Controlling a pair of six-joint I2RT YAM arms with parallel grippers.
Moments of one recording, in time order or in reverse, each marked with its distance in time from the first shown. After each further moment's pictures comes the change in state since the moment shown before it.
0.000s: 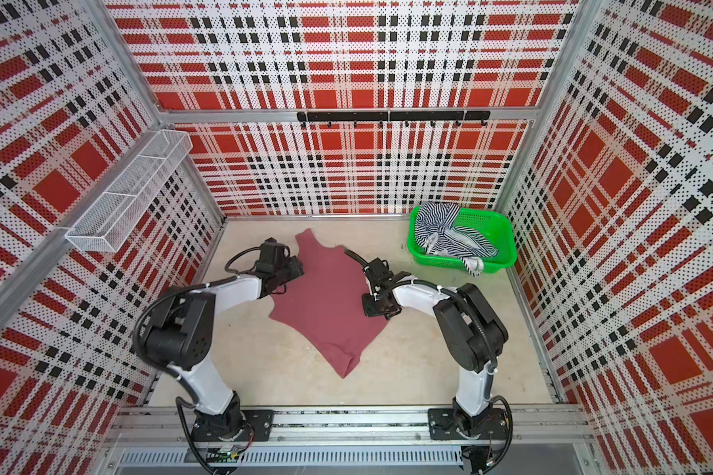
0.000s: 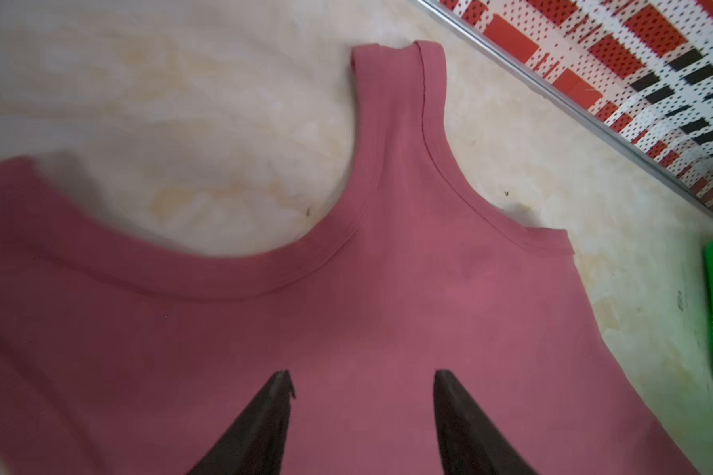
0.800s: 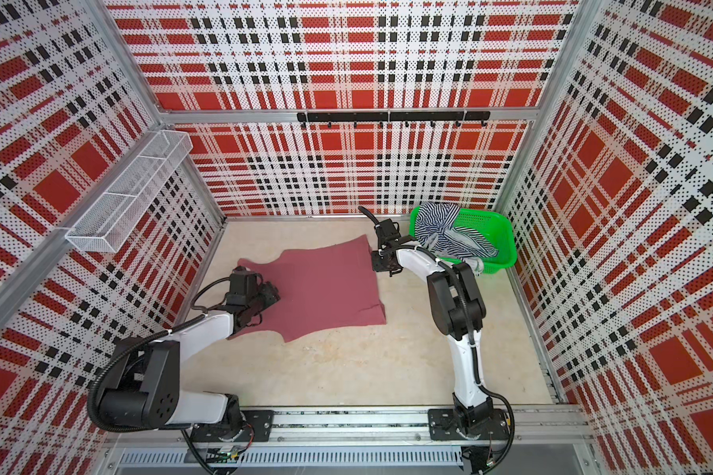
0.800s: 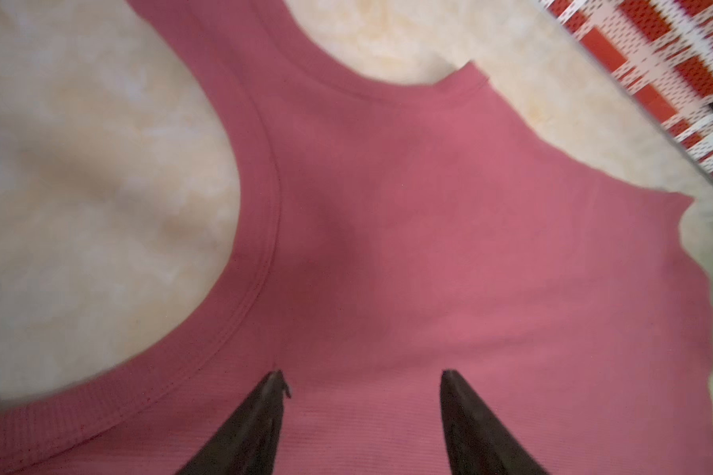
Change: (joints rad) left arm 0.105 -0.444 -0.417 -0.024 -0.044 -0.050; right arm -0.164 0.204 0.443 -0.101 0.112 -0.154
